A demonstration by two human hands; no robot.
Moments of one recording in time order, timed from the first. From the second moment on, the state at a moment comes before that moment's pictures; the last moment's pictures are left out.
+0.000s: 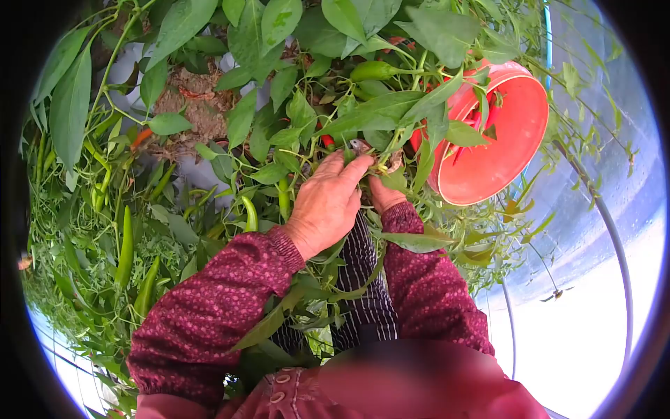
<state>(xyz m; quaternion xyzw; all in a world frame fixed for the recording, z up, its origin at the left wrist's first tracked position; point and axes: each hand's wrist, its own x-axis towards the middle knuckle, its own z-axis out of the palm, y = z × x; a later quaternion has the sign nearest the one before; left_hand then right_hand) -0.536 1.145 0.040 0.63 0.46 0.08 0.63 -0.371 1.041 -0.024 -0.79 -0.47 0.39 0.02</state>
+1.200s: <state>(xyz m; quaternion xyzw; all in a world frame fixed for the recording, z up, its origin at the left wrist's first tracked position) -0.538 1.148 0.034 0.61 0.46 0.10 0.63 -0.314 1.008 0.025 -0.76 -0.47 0.44 0.11</state>
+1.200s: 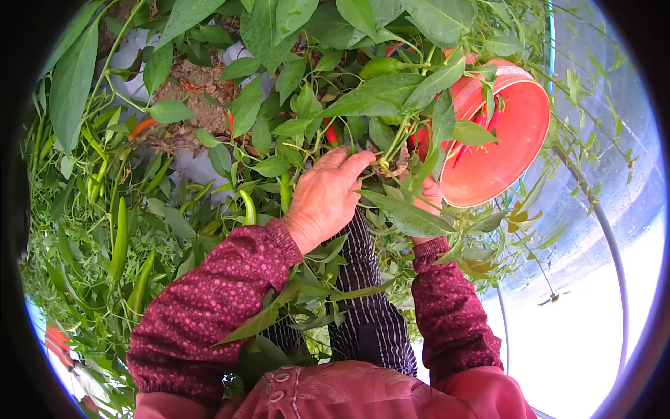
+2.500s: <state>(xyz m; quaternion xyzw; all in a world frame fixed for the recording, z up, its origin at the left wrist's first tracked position) -0.533 1.163 0.031 0.58 0.51 0.13 0.62 -0.352 1.069 -0.043 -0.63 -0.63 0.44 -0.11</state>
